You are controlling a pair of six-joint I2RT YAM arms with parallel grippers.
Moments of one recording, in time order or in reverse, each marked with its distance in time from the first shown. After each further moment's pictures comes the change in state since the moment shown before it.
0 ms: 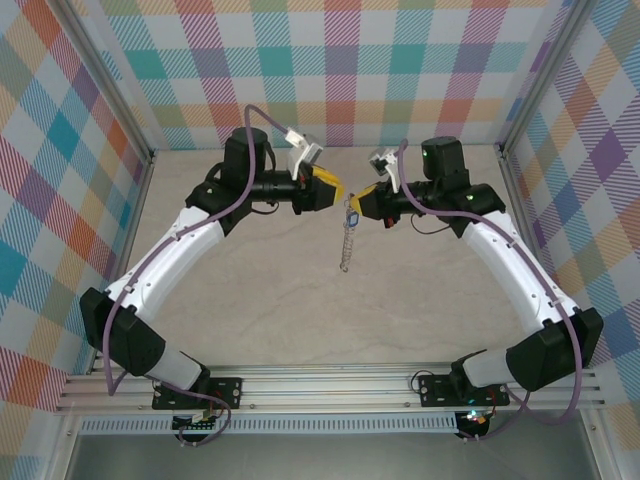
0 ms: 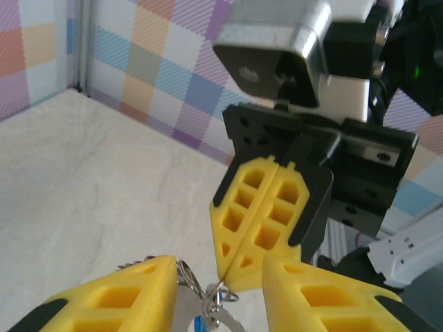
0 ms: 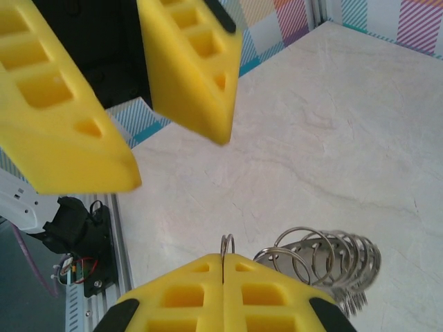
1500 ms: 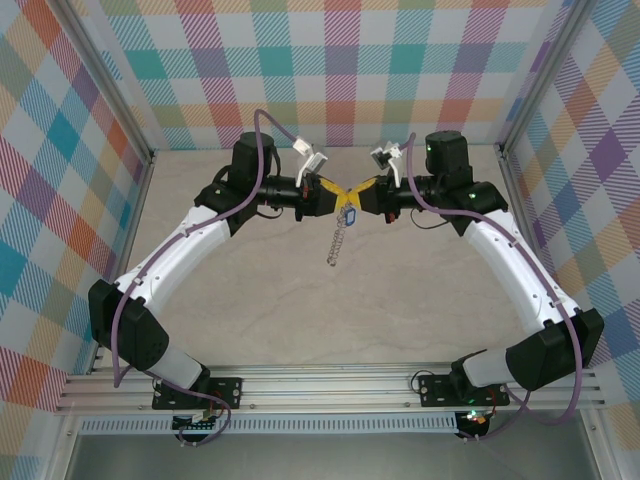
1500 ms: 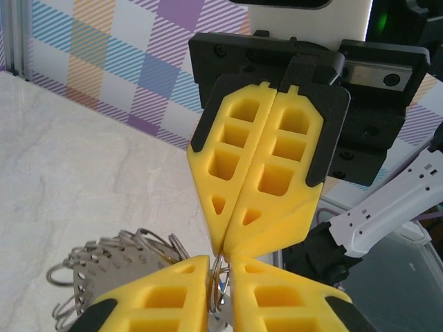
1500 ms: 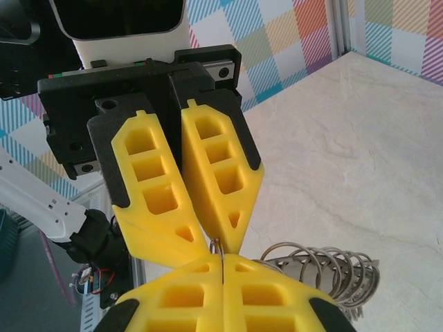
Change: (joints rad) left arm 0.000 0.033 -0.041 0.051 0.144 0.002; right arm -0.006 0.001 0.019 0.064 -0.089 0.043
